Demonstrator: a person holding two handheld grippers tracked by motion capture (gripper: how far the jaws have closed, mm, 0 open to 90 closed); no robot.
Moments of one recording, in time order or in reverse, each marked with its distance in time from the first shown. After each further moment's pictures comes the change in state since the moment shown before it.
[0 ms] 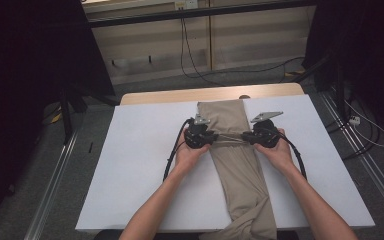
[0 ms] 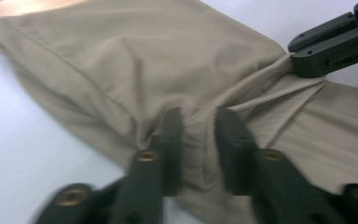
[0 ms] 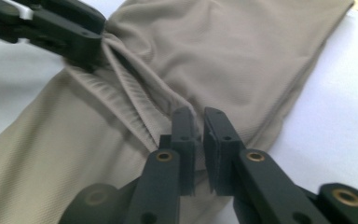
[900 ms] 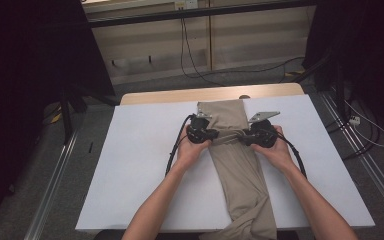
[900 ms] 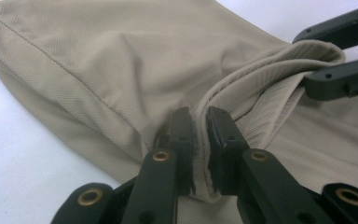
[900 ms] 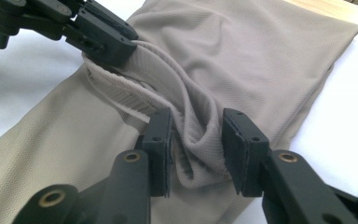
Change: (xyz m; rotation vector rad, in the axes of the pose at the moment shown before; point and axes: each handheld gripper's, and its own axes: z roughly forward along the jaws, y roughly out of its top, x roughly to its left) left arm 0.009 0.010 0.009 0.047 -0.036 -0.057; right arm 0.003 0.005 0.004 -0.020 0.004 -0.068
